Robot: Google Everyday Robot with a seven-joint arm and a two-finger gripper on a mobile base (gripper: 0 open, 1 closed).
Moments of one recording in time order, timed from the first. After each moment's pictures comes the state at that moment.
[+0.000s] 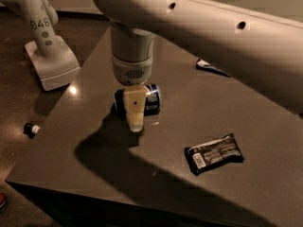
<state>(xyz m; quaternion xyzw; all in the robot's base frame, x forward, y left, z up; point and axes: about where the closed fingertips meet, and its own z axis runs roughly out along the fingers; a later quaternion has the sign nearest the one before) 0.509 0.036 0.868 -0.76 0.64 0.00 0.07</state>
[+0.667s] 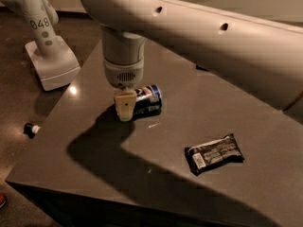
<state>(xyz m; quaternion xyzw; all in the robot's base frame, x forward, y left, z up) 0.509 0.054 0.858 -0.77 0.63 0.01 0.06</state>
